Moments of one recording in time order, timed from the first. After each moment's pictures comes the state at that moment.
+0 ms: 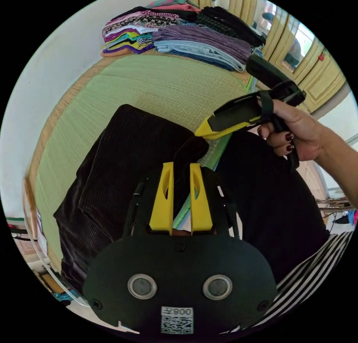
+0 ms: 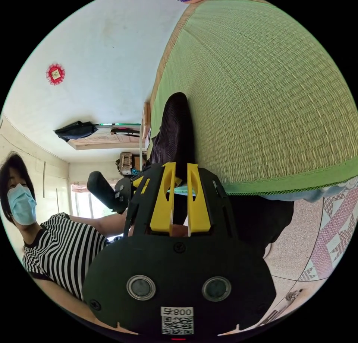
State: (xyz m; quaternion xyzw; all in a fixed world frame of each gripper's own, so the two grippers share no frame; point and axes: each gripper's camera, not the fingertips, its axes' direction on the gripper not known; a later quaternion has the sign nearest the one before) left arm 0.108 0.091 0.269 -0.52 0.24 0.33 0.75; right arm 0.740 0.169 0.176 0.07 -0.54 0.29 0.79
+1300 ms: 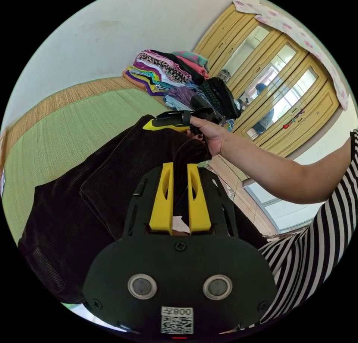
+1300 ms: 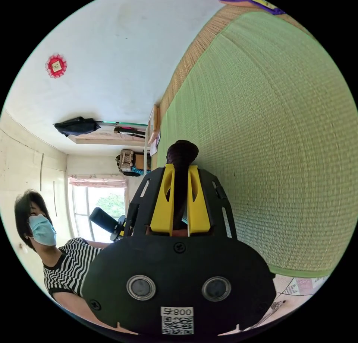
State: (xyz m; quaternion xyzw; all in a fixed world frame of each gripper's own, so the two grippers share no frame) left arm -0.140 0.100 0.232 -0.42 0.38 0.11 0.81; right arm 0.650 -0.055 0.209 0.09 -0.52 0.26 0.81
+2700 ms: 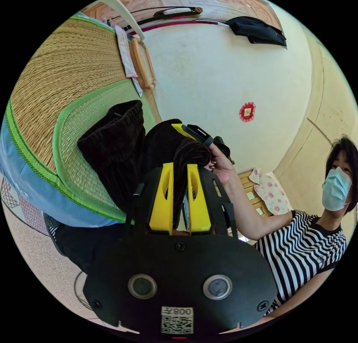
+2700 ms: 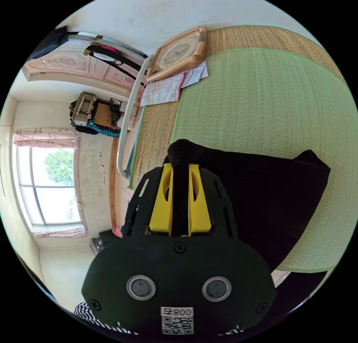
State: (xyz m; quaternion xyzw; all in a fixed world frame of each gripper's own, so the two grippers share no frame) left arm -0.911 0.380 0.136 -0.17 0.31 -0.45 0.82; right arm -0.071 -0.466 0.377 -0.03 -0.36 0.10 0.93
